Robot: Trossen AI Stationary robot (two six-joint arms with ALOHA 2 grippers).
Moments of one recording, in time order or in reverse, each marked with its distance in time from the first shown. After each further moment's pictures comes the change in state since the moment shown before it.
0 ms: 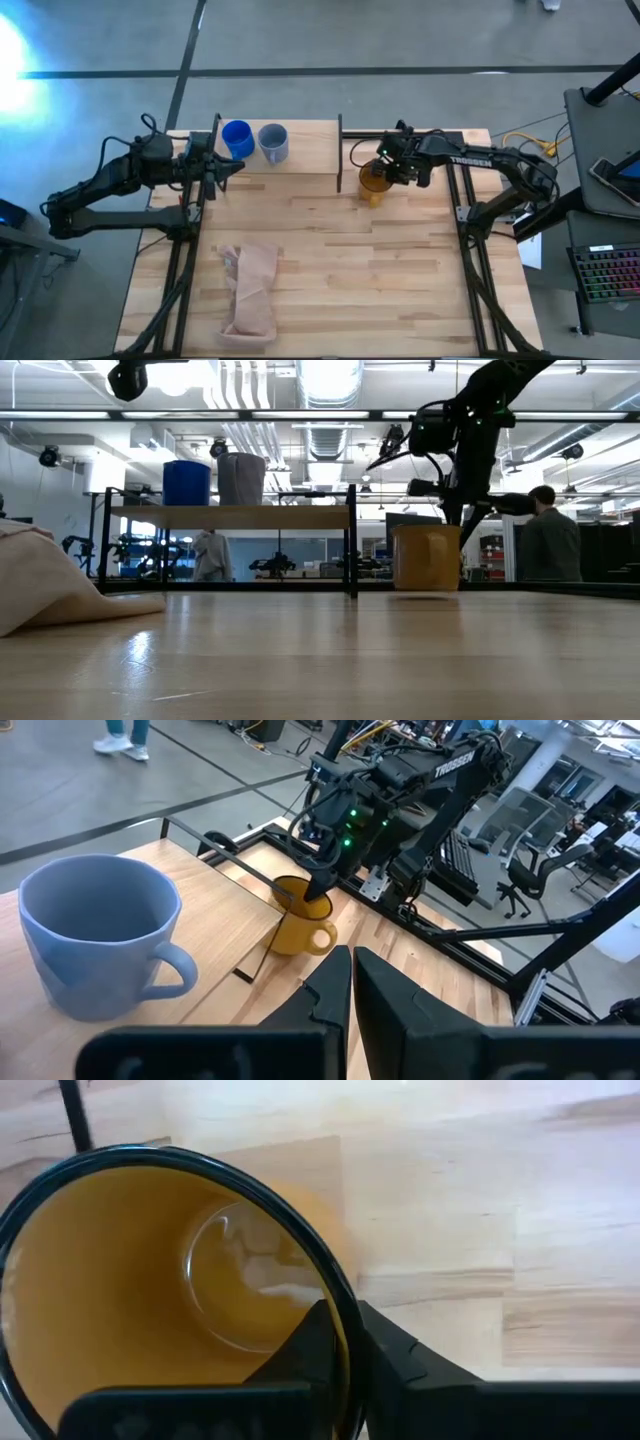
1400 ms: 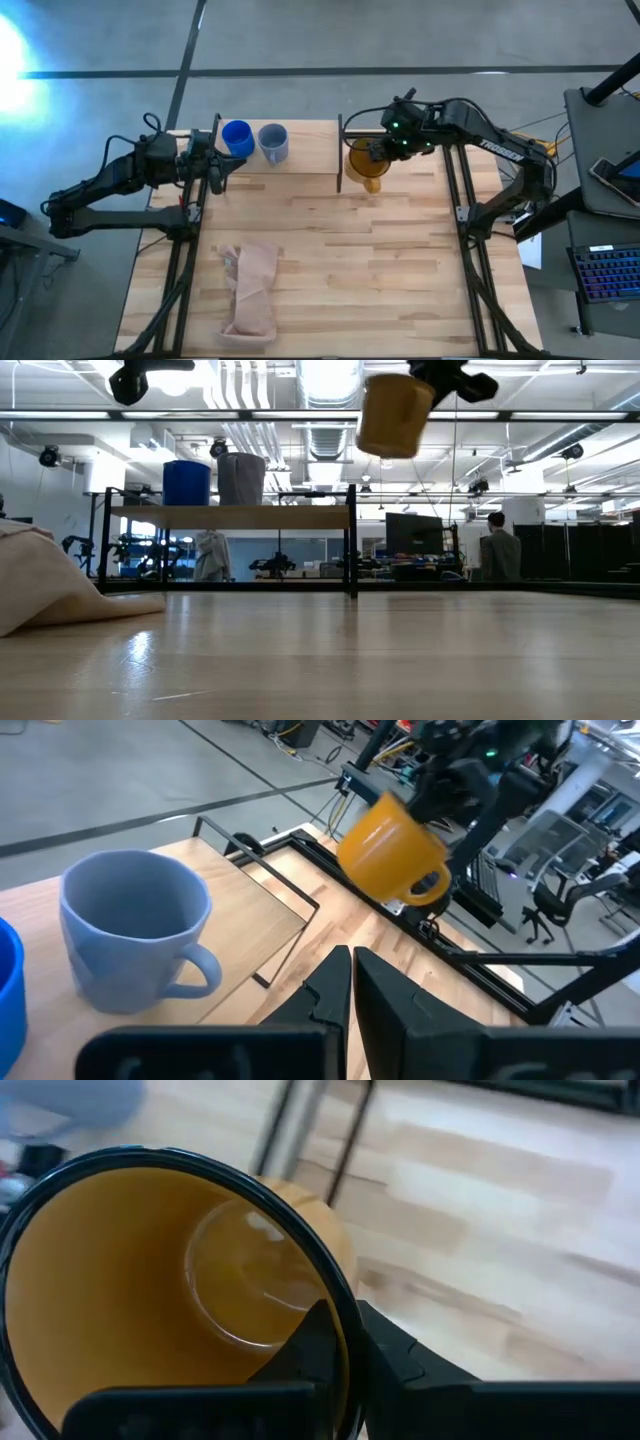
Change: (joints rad) left arm 0.000 0.025 0.002 0.010 -0.076 -0.063; right arm 0.181 0.025 0.776 -0.528 0.085 -0.269
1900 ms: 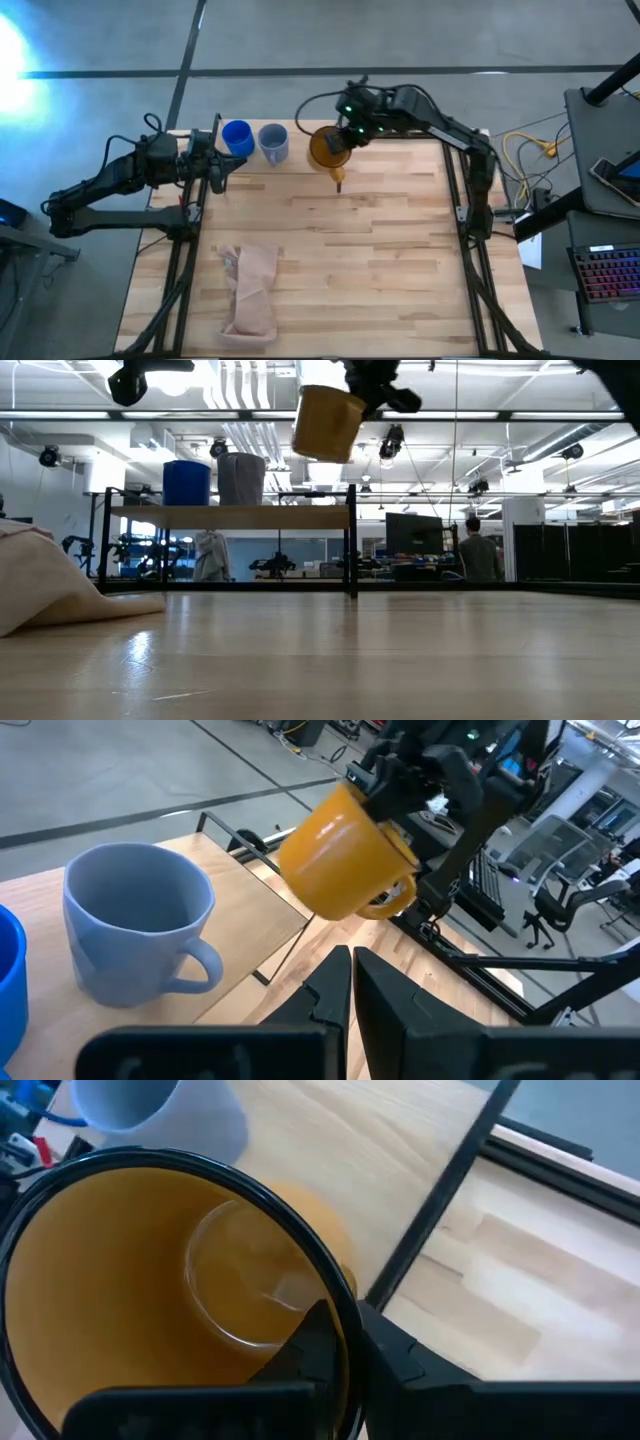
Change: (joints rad) left arm 0.000 0.001 0.000 -0.005 -0.011 -0.026; right arm -0.017 0.418 0.512 -0.038 -0.020 -0.210
